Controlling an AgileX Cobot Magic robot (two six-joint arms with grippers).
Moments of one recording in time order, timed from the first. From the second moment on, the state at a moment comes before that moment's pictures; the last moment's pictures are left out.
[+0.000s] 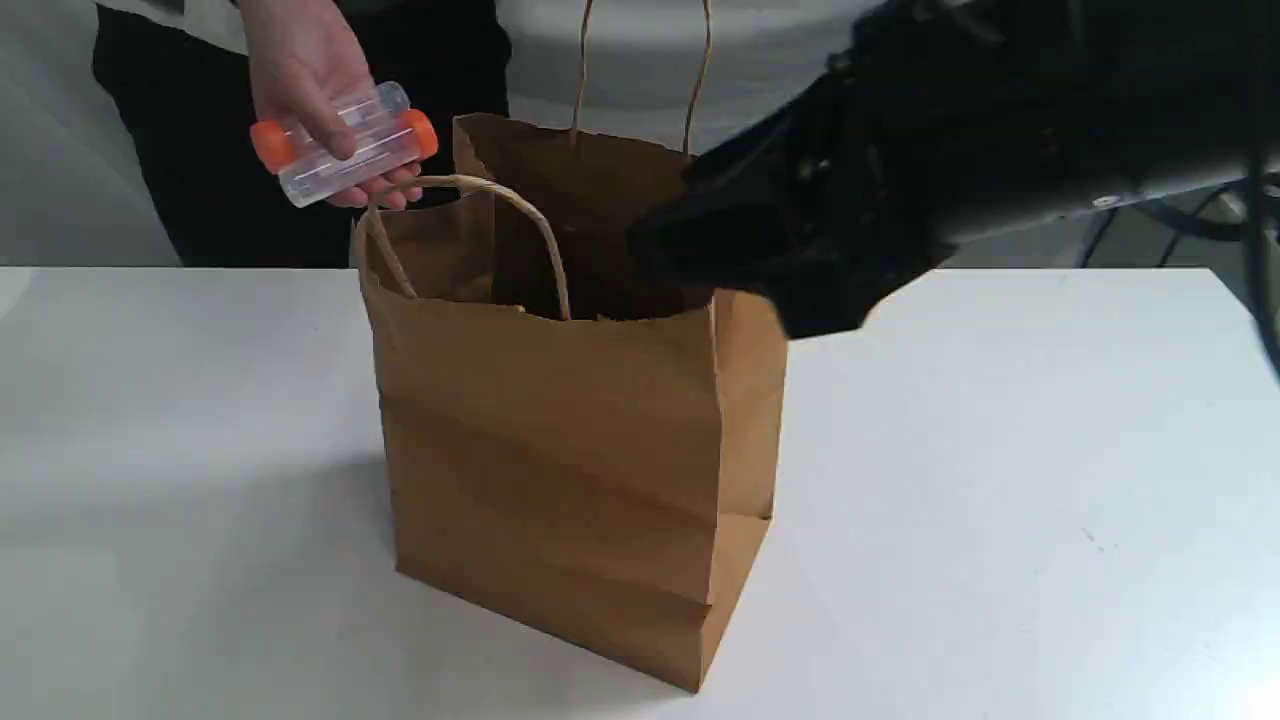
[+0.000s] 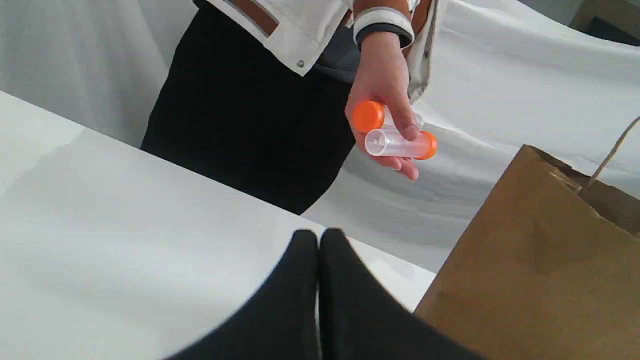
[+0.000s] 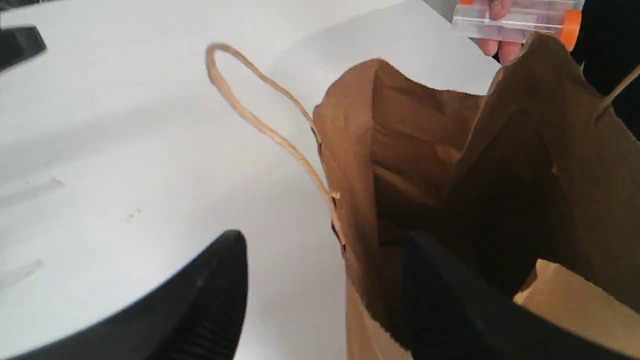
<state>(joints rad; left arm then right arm) 0.13 0.00 0.00 -0.99 0.13 0.53 0.44 1.40 -1.22 0.88 0.75 -1.11</state>
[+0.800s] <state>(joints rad) 0.13 0.00 0.00 -0.99 0.13 0.53 0.60 1.54 -1.24 0.85 0.49 -1.15</state>
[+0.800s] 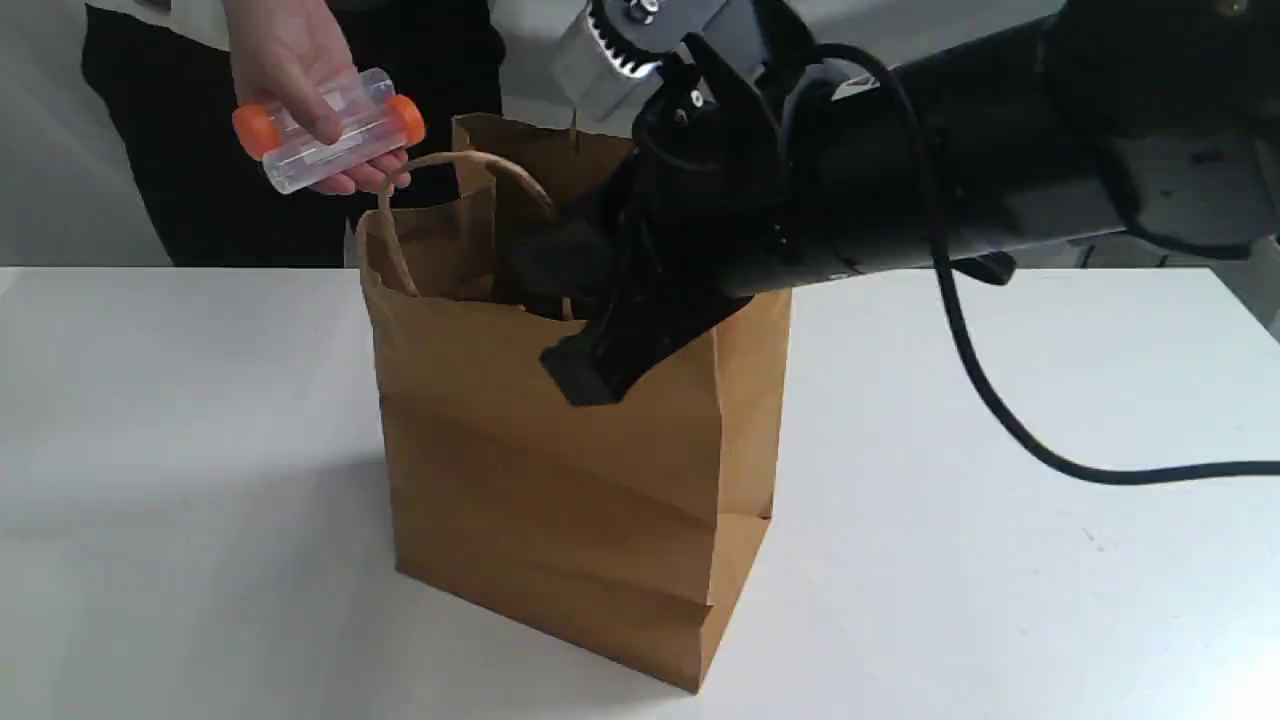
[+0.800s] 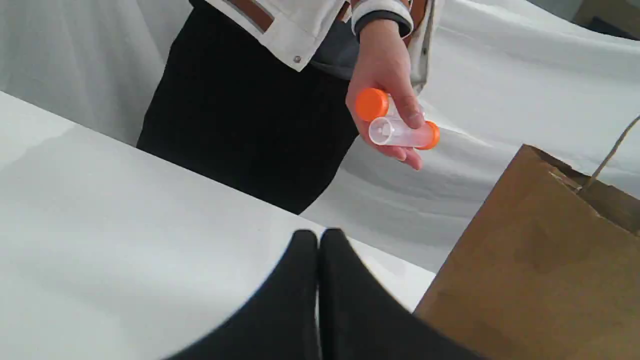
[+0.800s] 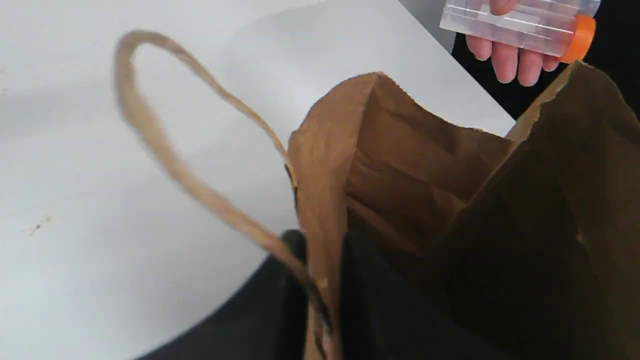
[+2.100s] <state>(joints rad) 0.11 1.66 -1.68 -0.81 1.21 0.71 0.60 1.54 -1.24 0.80 0.61 -1.06</state>
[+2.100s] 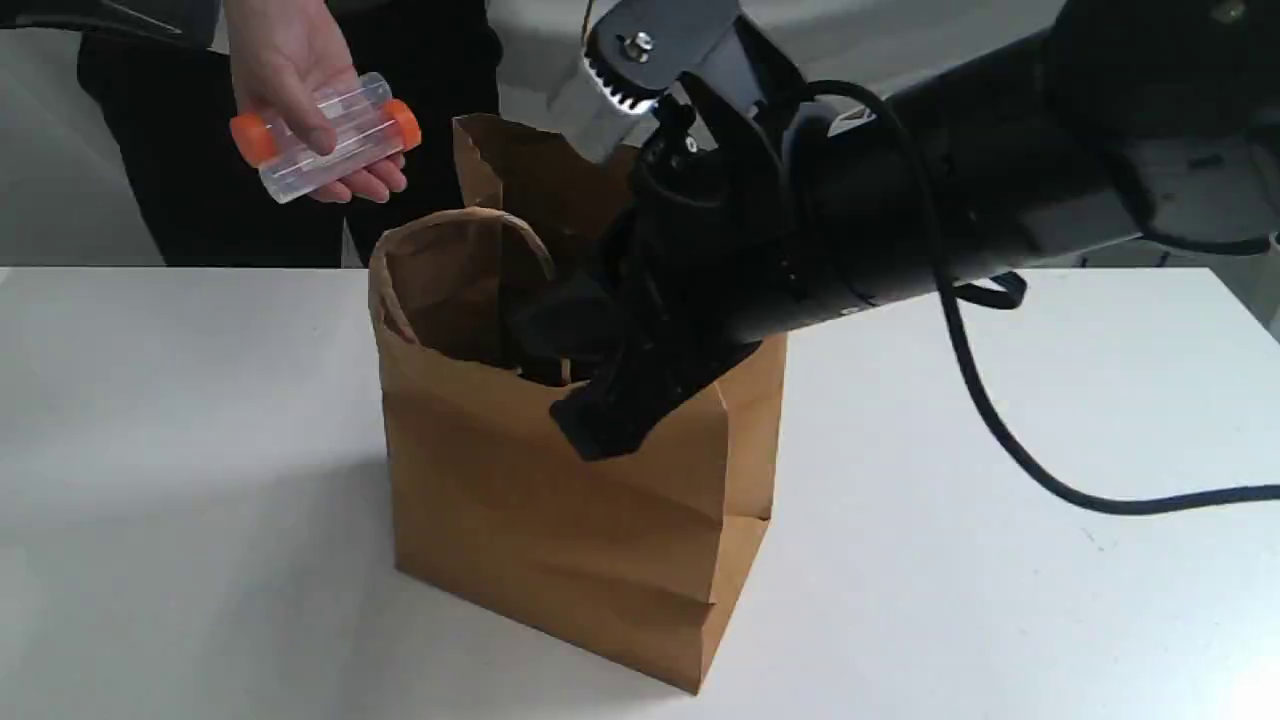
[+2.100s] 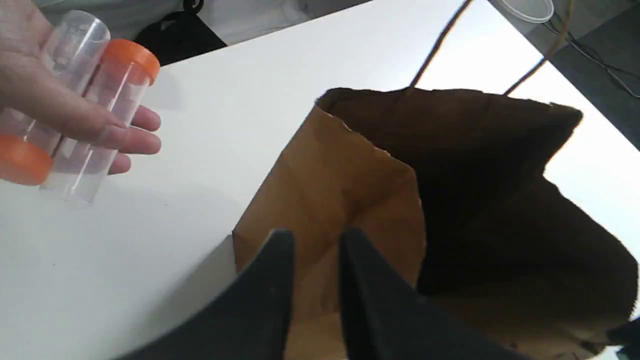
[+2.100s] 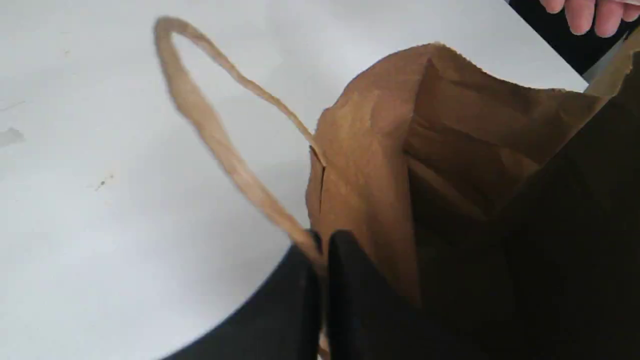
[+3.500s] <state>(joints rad) -0.16 2.05 -1.96 -0.76 1.03 1.05 0.60 1.54 -1.24 0.80 0.62 -0.93</state>
